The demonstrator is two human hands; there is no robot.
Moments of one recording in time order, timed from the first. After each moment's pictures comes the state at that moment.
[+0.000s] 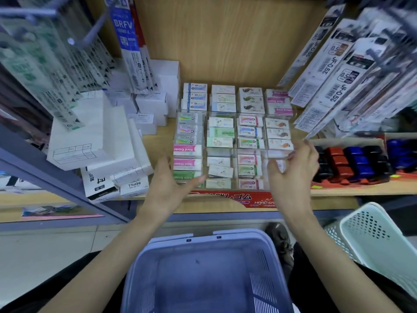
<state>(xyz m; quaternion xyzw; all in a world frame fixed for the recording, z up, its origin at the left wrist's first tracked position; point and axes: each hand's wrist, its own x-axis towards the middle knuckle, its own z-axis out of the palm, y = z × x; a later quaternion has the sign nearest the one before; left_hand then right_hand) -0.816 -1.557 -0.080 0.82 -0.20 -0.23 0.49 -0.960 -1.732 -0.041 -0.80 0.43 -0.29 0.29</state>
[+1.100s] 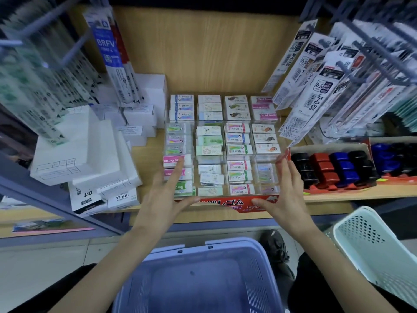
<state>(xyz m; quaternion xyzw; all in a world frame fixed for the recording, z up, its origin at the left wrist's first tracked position) -0.831 -1.566 -0.076 0.91 -0.34 -0.13 0.21 -1.006 -1.774 -0.085 -0.88 0.35 -0.13 0.28</state>
